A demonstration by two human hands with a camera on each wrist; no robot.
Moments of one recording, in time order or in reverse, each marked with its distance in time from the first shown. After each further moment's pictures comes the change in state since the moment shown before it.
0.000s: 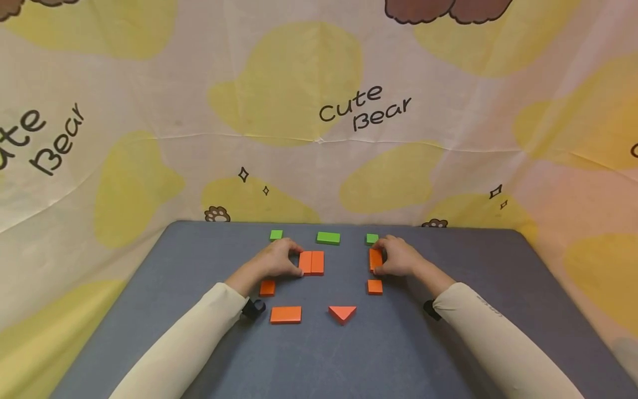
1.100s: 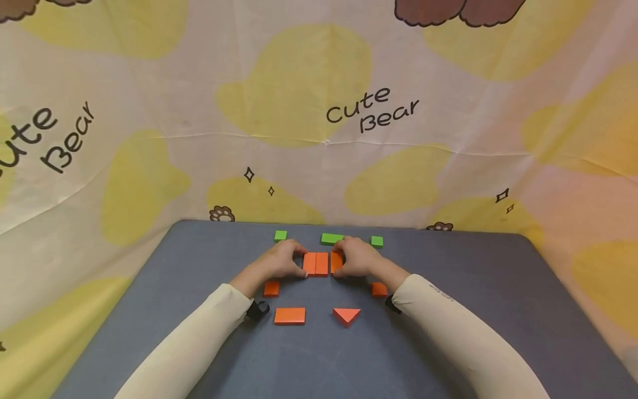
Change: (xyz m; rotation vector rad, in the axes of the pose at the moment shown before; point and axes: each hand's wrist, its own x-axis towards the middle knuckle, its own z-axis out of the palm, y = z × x) left_hand -0.004 0.002 0.000 0.009 0.000 -0.003; right_hand 0.049 -0.082 0.025 -0.049 -0.079 -0.110
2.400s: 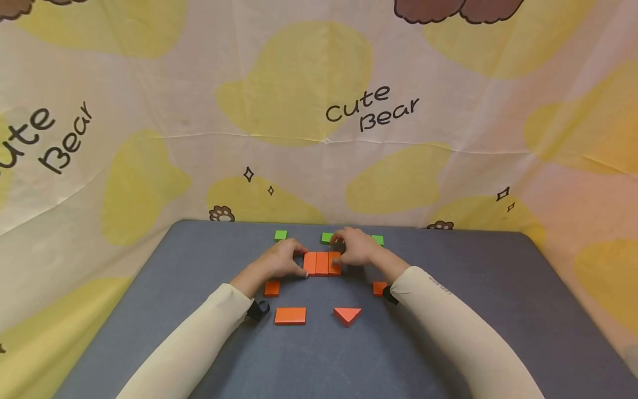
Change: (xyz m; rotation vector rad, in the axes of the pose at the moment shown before) left_hand 0.003 -0.001 -0.001 -0.007 -0.010 -0.001; right_hand 0.011 0.004 -0.015 0.102 0.017 -0.026
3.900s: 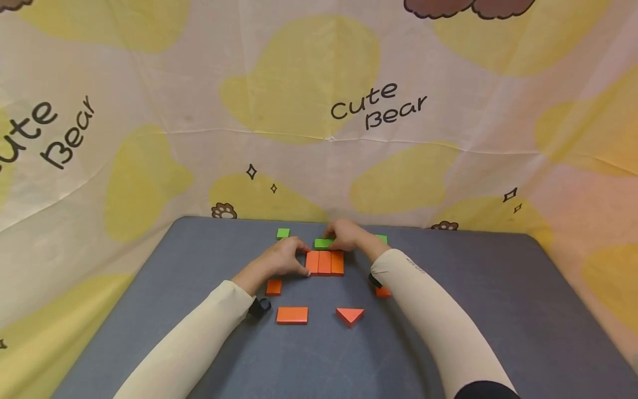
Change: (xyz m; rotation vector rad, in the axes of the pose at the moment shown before) left_hand 0.000 0.000 -0.005 0.011 -0.015 -0.003; right_hand 0.052 0.004 0.000 -0.034 -0.079 -0.096
